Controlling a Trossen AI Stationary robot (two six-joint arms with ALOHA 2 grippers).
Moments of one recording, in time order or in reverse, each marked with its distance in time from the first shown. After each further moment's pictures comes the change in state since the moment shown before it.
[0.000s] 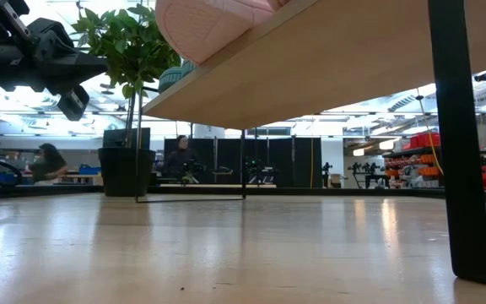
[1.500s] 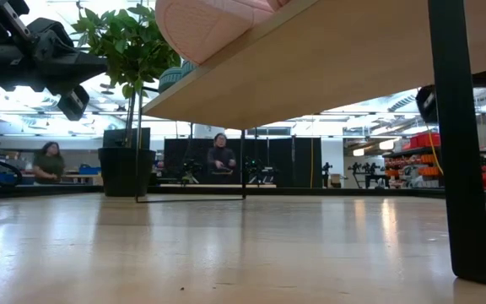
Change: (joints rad) left arm 0.000 0.000 0.000 0.004 0.000 0.000; right arm -0.506 0.006 -0.369 0.358 -0.452 0.044
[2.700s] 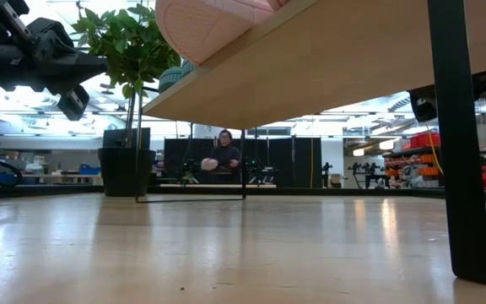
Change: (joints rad) left arm 0.000 0.000 0.000 0.001 0.000 0.000; right arm 0.083 0.102 -0.055 0.065 -0.039 -0.328
